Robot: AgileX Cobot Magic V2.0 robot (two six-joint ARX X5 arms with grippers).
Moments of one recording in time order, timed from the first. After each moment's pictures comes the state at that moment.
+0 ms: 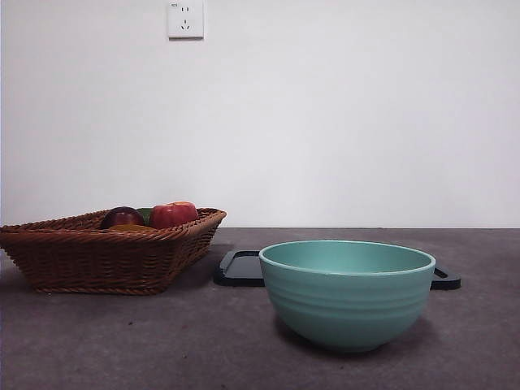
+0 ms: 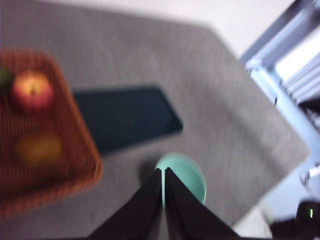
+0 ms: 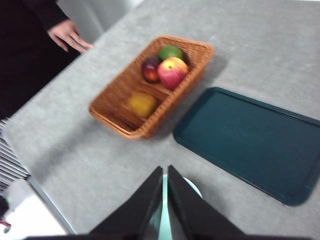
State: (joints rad) left arm -0.16 0.86 1.19 -0.91 0.63 -0.17; right arm 0.22 0.85 1.12 -0.83 -0.57 0.06
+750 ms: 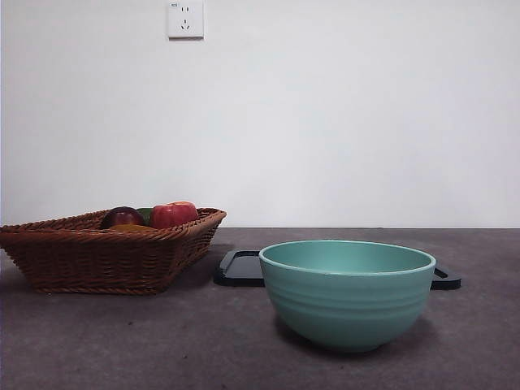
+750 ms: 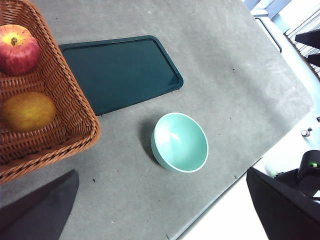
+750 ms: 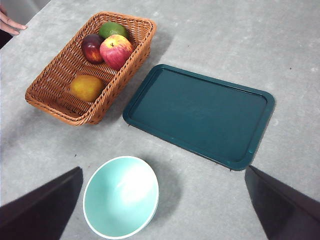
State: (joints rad) left arm -0.19 0.88 1.19 -1.04 0.63 -0.04; right arm 0.22 0.86 1.12 -0.90 -0.38 0.05
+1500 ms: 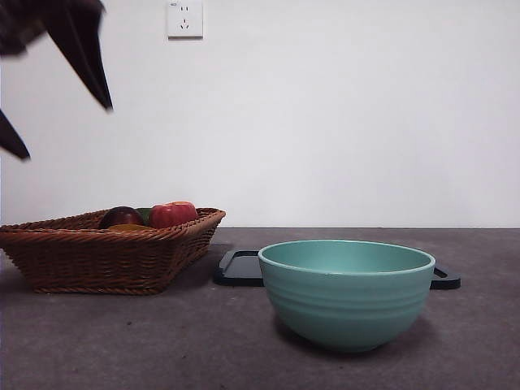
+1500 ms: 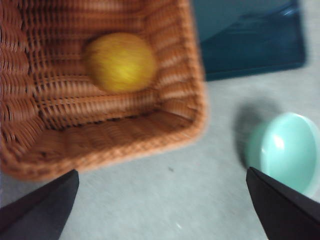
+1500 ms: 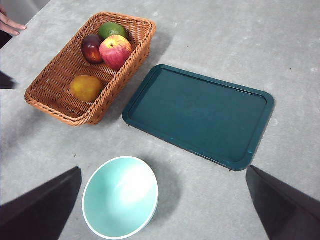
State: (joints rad) left arm -0.19 1.39 1.20 -0.94 0.39 -0.14; right arm 0.22 0.86 1.12 -0.90 -0.38 0.05
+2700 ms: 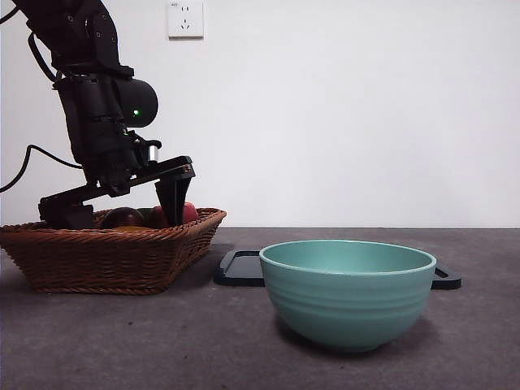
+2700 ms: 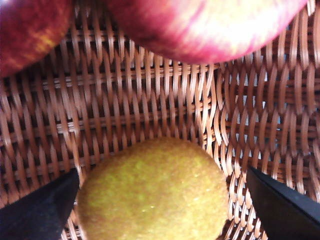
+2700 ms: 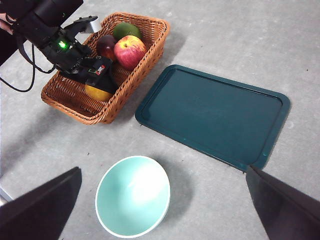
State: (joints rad) left arm -0.30 2.02 1.56 -0.91 0.25 -0.20; right arm 0.22 0.86 1.12 -0.90 -0.43 0.05
